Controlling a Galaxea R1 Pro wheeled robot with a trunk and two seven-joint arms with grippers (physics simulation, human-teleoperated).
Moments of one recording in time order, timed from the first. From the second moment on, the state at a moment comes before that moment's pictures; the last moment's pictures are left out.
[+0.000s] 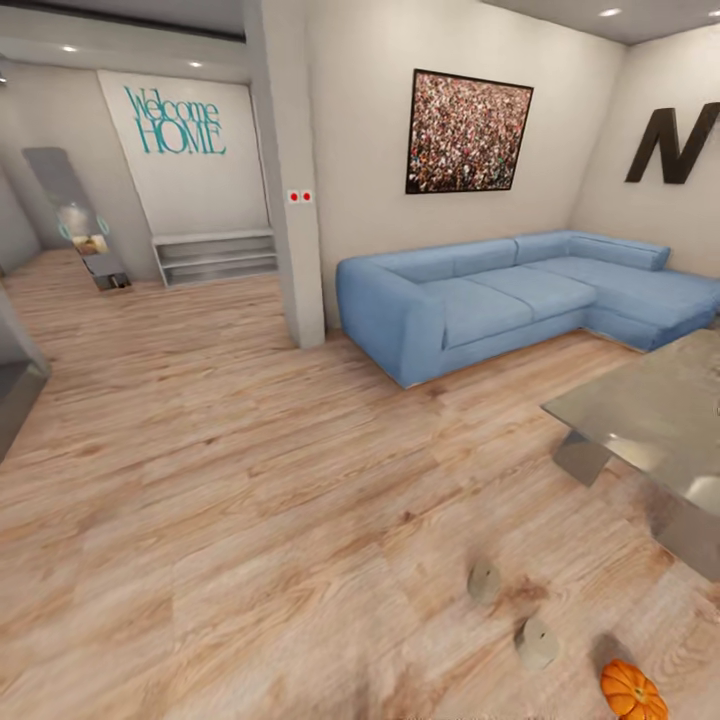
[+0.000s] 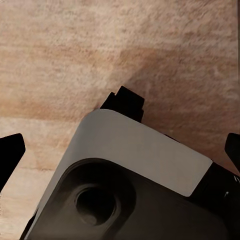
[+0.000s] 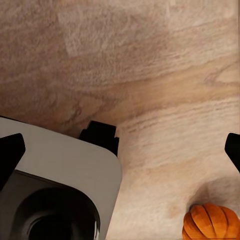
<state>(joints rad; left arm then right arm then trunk) -0.39 0.00 -0.19 0.05 0.69 0.07 0.21 -0.32 -0.13 -0.02 0.08 0.25 -0.23 0.15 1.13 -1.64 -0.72</state>
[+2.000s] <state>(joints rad) -0.39 -0.02 -0.19 0.05 0.68 0.07 0.21 -0.32 -0.12 -0.02 0.08 0.24 -0.23 0.15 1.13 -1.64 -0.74</state>
